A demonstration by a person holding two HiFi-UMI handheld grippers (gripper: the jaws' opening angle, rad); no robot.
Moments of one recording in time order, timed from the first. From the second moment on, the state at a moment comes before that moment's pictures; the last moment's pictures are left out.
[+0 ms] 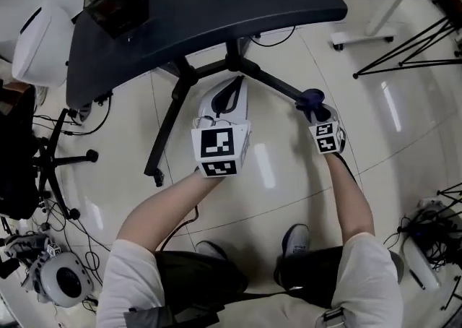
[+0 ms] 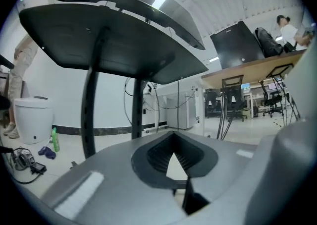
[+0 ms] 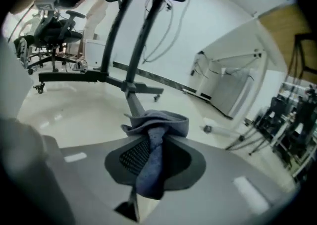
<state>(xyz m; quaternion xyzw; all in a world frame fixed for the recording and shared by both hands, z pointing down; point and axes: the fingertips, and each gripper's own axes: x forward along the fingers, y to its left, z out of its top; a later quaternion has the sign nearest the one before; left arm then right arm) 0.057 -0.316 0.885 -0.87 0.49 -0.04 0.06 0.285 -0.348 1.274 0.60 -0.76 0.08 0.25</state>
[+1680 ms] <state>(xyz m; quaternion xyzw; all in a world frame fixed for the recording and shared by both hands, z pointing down) -0.147 -0.013 0.096 -0.78 0.62 -0.02 0.09 0.028 -0.017 0.096 0.57 -0.80 -0.11 -0.14</state>
